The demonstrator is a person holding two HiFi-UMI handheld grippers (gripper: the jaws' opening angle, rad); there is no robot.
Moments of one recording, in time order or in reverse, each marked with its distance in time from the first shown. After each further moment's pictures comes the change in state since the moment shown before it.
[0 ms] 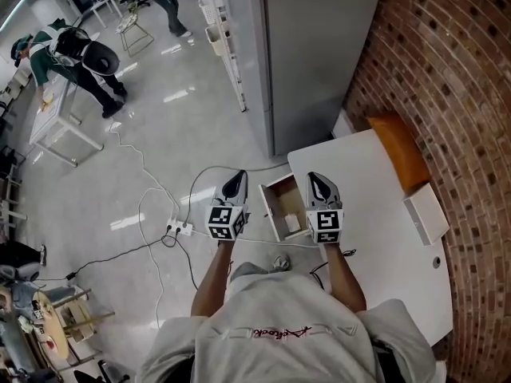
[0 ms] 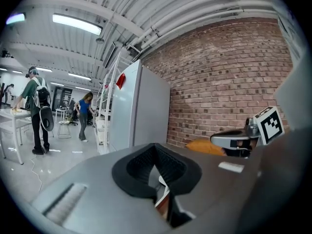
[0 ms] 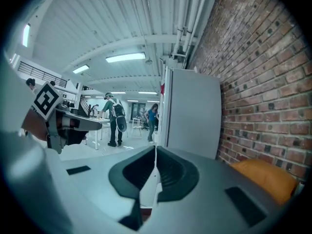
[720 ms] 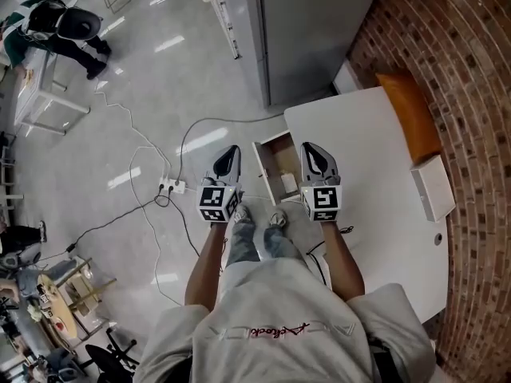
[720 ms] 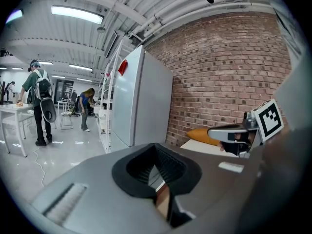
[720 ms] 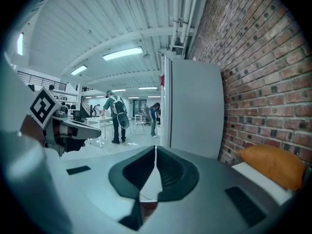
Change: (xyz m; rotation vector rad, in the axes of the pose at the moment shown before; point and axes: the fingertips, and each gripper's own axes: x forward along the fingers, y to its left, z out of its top) left arm 0.006 0.001 -0.058 -0.029 0.109 0.013; right arm 0.018 0.009 -0.044 0.059 0.064 0.039
